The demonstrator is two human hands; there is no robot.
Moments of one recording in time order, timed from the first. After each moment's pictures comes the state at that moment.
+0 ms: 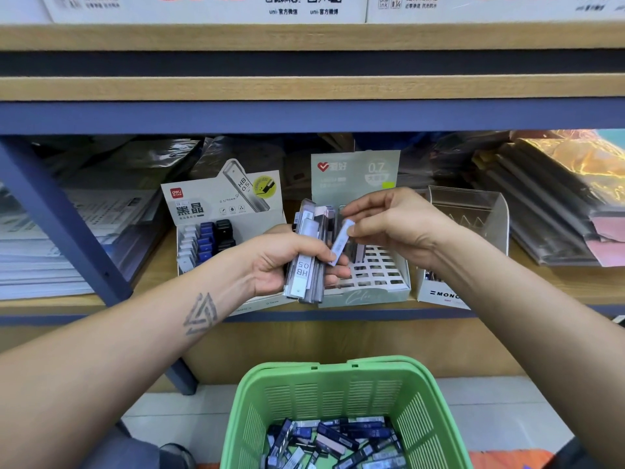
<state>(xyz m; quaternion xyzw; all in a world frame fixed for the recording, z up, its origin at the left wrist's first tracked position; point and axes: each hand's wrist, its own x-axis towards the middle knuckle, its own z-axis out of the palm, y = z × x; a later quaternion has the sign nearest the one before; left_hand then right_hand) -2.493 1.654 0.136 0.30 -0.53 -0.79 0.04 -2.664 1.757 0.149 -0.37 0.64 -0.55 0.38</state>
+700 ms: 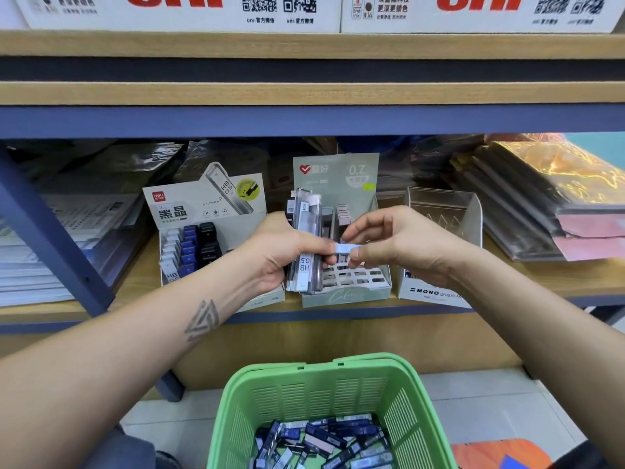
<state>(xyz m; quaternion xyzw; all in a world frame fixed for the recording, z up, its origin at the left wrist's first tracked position) -2.510 1.674 0.139 0.30 -0.61 -0.70 0.20 -2.671 1.803 0.146 -0.46 0.67 -0.47 0.35</state>
